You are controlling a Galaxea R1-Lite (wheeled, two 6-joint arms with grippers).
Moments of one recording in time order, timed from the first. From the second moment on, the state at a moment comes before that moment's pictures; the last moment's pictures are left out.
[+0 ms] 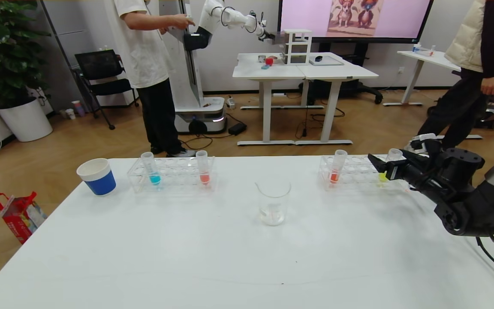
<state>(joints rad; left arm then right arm) -0.01 0.00 0.00 0.00 0.00 0.00 -0.15 2.34 -1.00 -1.33 0.28 -0.01</state>
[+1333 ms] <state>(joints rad) -0.01 0.00 0.00 0.00 0.00 0.00 -0.14 2.16 -1.05 -1.23 0.28 0.00</state>
